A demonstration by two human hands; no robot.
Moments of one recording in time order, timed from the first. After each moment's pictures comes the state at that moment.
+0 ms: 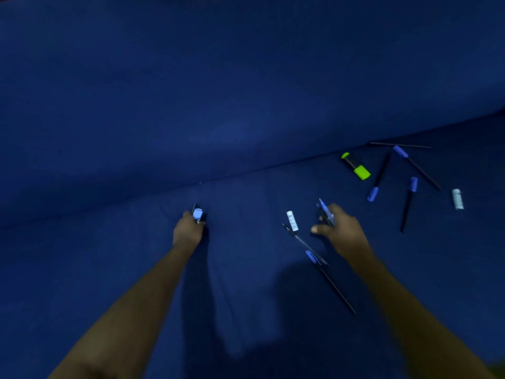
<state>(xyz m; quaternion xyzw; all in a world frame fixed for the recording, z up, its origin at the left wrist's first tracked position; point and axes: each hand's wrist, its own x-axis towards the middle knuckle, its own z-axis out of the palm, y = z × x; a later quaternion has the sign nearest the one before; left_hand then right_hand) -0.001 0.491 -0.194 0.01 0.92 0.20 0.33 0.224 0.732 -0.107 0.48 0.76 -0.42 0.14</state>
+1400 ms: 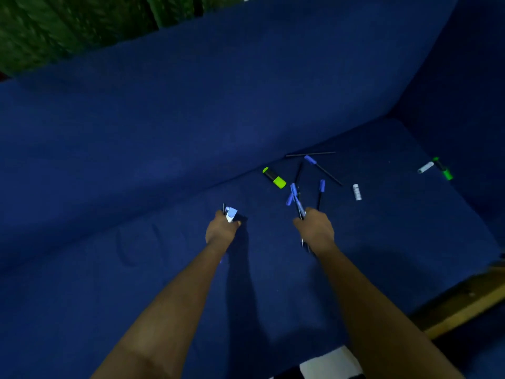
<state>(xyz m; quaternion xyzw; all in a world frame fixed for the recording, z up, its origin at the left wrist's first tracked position) 0.136 0.686 -0.095 0.08 0.88 0.20 0.41 0.297 0.820 -0.047 0.58 0.72 -0.36 0.14</state>
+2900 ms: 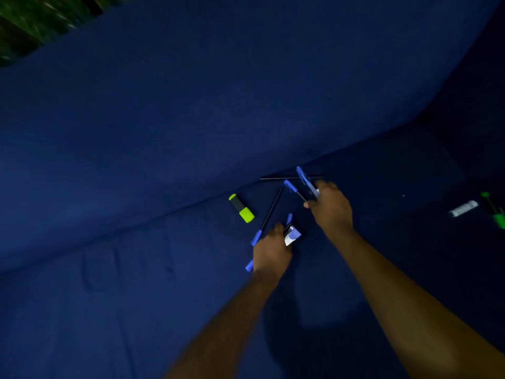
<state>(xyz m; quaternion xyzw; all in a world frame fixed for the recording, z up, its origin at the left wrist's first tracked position) 0.256 0.880 -0.152 0.28 0.90 0.05 0.32 0.290 1.027 -0.134 0.48 0.79 -0.37 0.12</state>
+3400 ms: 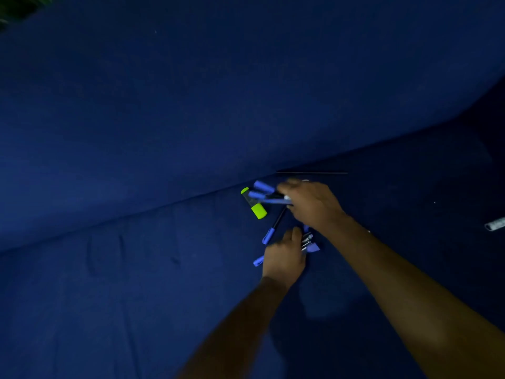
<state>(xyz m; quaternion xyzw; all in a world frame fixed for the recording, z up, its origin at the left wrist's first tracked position) 0.260 0.866 -0.167 0.40 0.89 0.05 0.23 0.240 1.008 -0.121 0.15 0.94 -0.24 0.19</state>
